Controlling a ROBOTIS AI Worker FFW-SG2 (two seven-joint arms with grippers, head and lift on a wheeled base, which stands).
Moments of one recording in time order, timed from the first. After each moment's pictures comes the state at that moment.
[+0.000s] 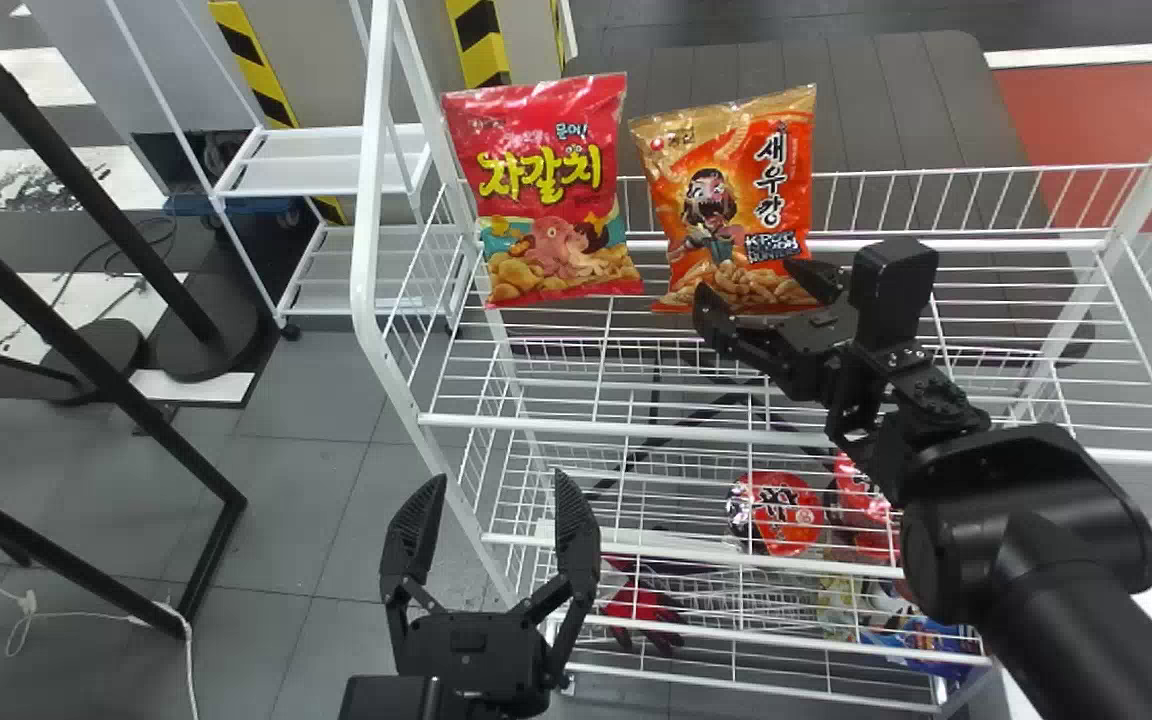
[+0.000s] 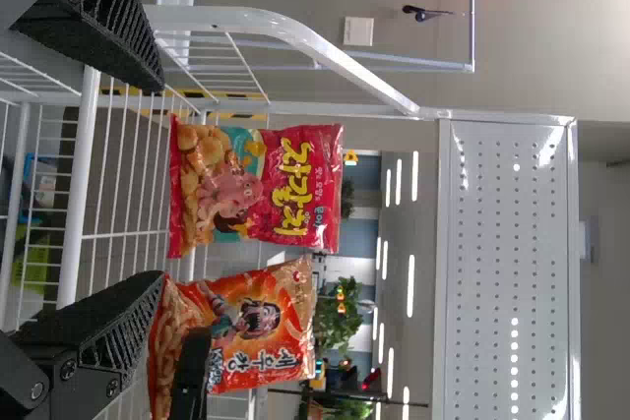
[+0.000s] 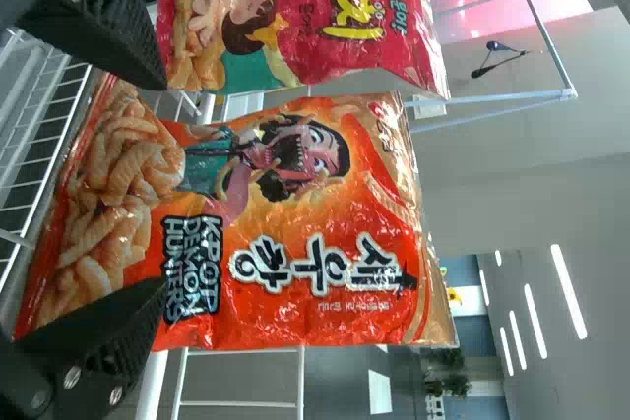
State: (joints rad) left arm 0.67 0.19 -0.28 -1.87 -0.03 -0.44 0.41; right arm -0.28 0.00 0.34 -1.03 -0.21 -0.12 0.23
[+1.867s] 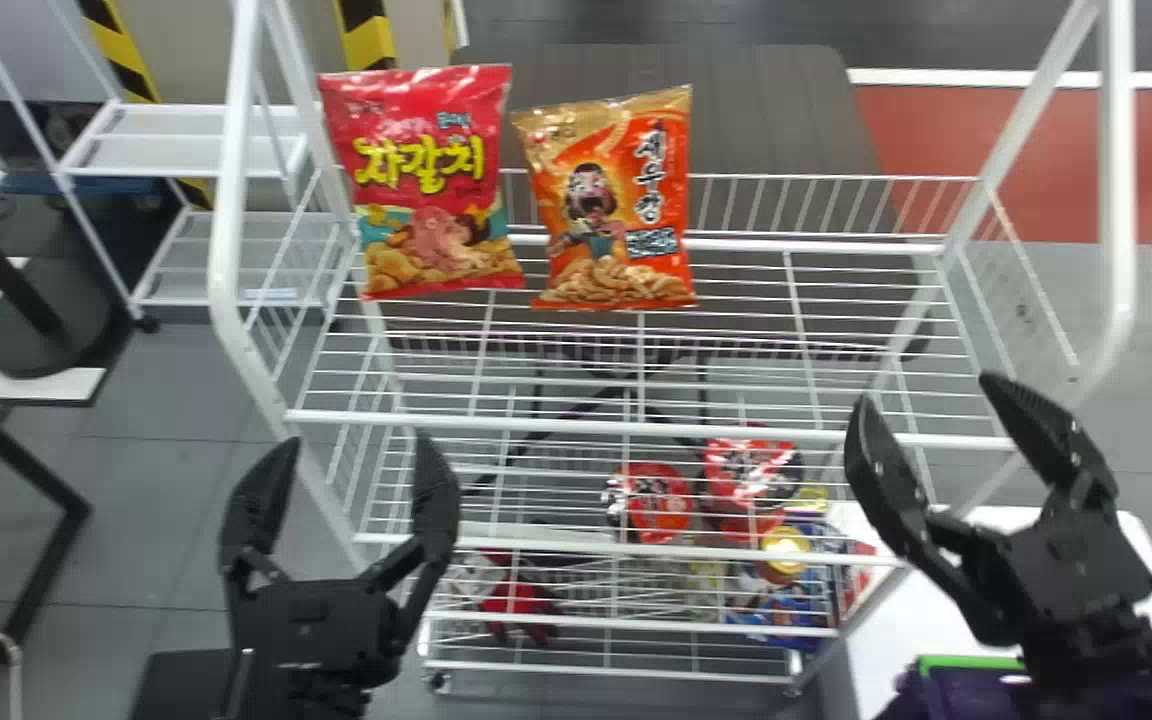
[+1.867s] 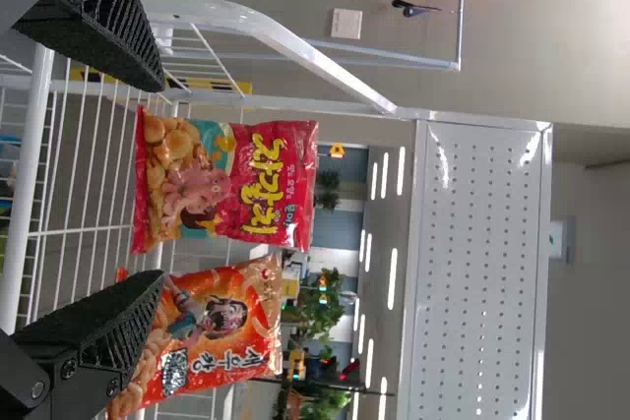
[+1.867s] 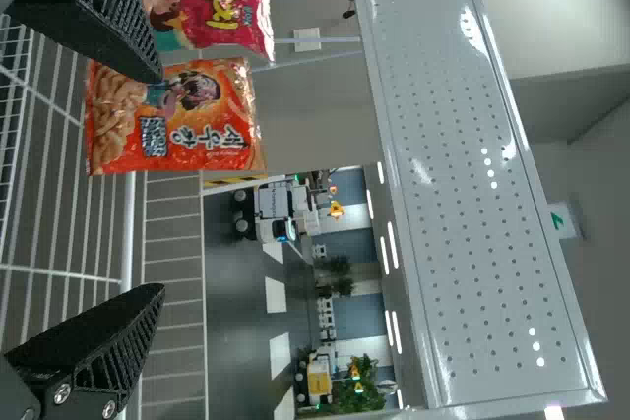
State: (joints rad) left arm 0.66 0.19 -0.26 -1.93 0.03 -0.41 0.34; right arm 0.68 -0.09 -0.06 -2.06 -0.25 -0.23 0.33
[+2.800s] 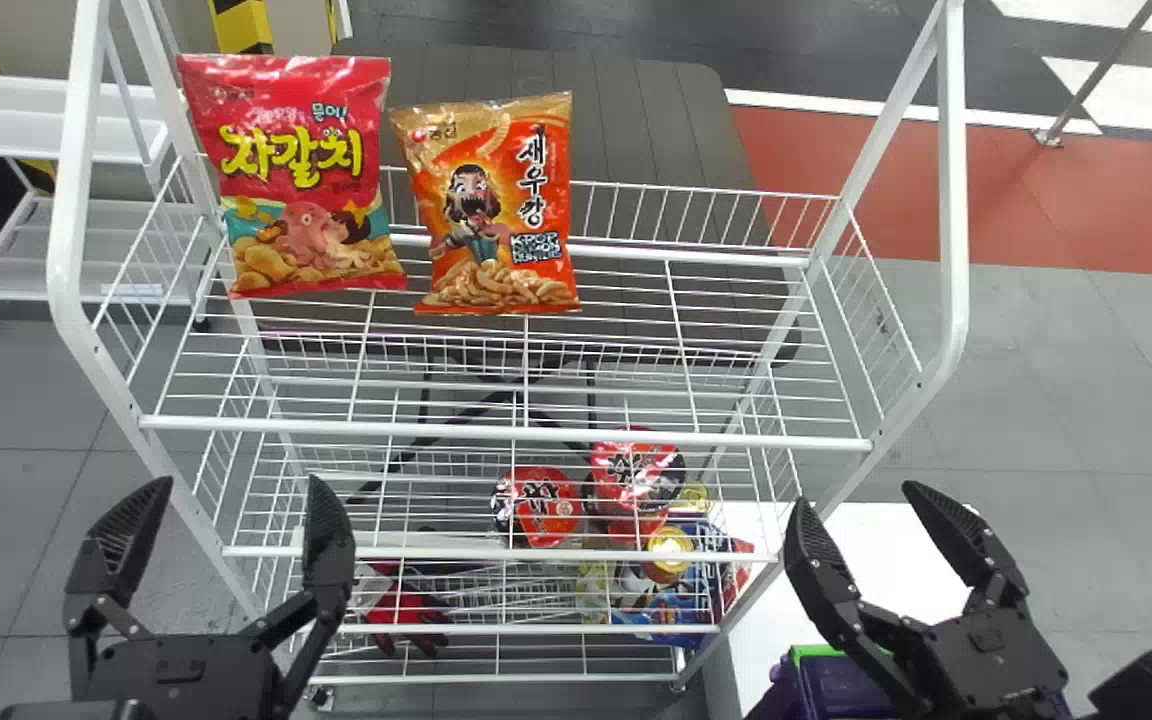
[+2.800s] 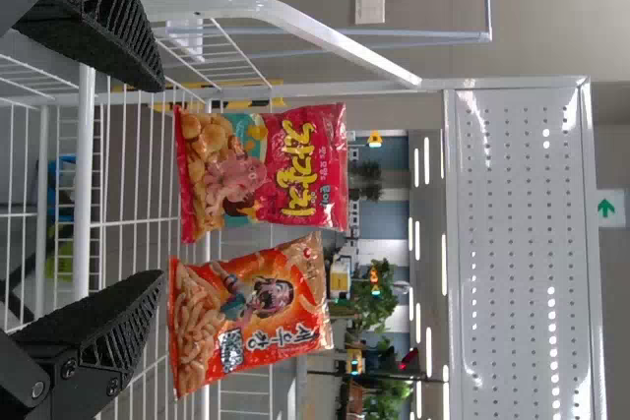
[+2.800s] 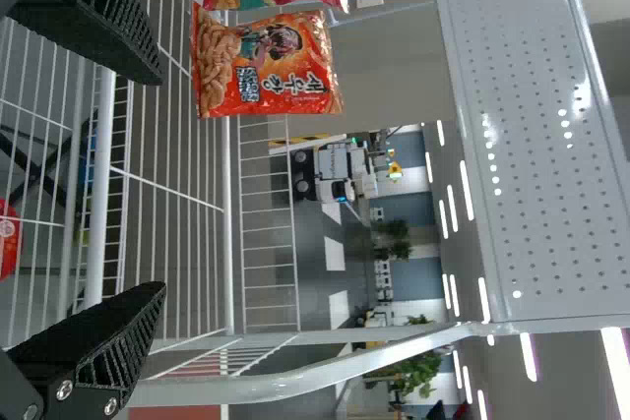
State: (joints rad) left arm 0.78 0.19 -0.27 -2.11 -0.09 -0.20 0.36; right arm 0.84 -0.09 -0.14 -2.12 -0.27 -0.16 0.31
